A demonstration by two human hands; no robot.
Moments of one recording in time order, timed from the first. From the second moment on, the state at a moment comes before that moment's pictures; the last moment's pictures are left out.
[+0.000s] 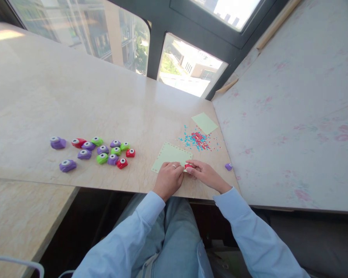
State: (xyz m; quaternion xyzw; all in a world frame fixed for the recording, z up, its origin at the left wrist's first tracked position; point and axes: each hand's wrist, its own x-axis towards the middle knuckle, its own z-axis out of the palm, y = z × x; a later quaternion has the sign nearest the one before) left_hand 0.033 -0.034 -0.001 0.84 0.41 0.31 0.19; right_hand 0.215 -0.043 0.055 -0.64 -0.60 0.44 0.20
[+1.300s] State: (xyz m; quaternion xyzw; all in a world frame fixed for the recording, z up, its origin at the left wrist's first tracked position) left_hand 0.030 -0.031 0.003 0.76 0.44 0.39 0.28; right_hand 0.198 -0.068 0.042 -0.57 -0.76 0.08 0.29
